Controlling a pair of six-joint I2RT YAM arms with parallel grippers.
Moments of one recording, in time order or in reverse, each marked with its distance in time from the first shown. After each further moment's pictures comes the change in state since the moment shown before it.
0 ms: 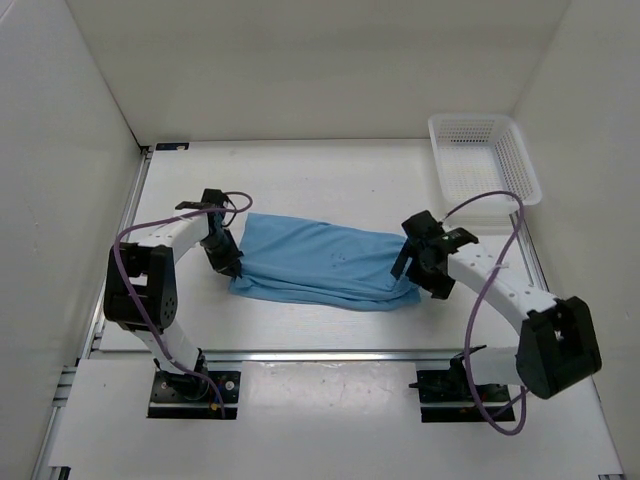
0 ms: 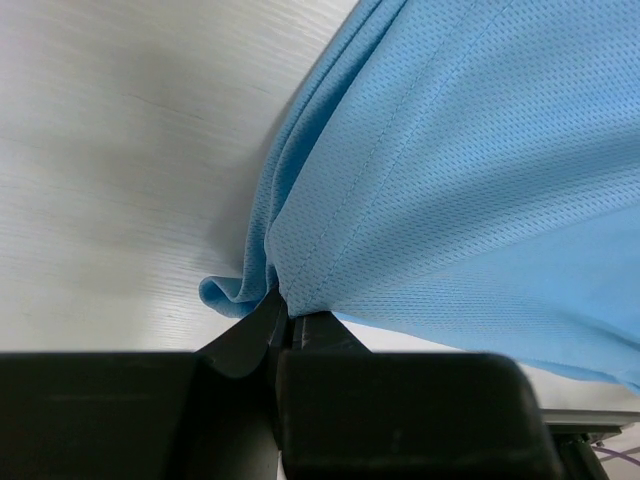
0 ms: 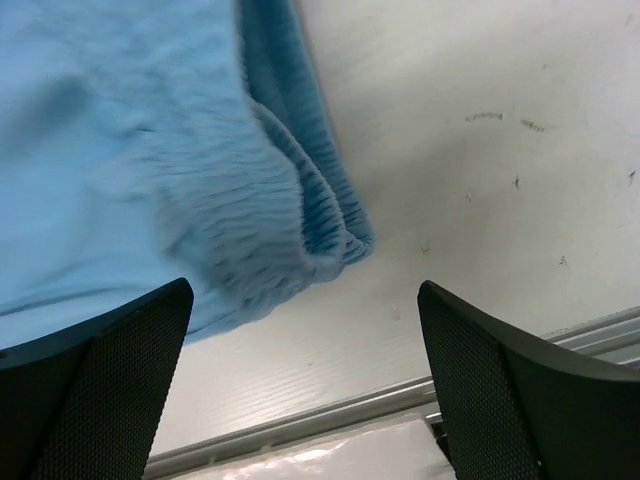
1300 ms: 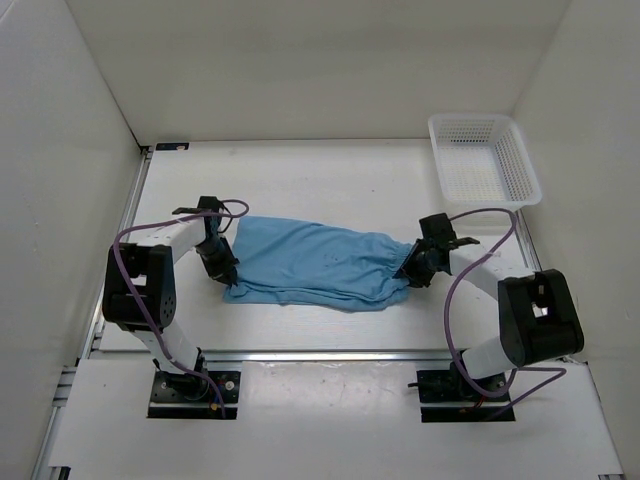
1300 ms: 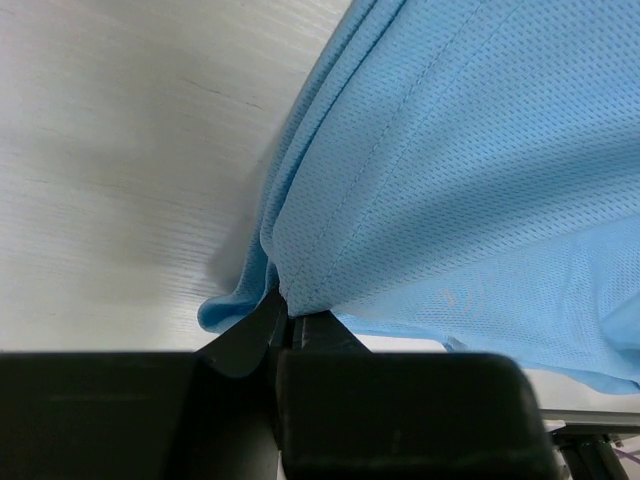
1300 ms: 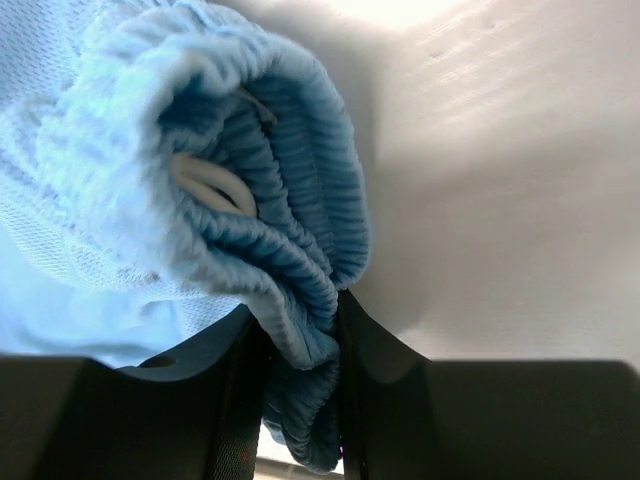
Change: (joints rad) left arm 0.035 0.000 -0.058 0.006 0.000 0.037; right arm -0.221 0.141 -0.167 0.494 -0.416 -0.069
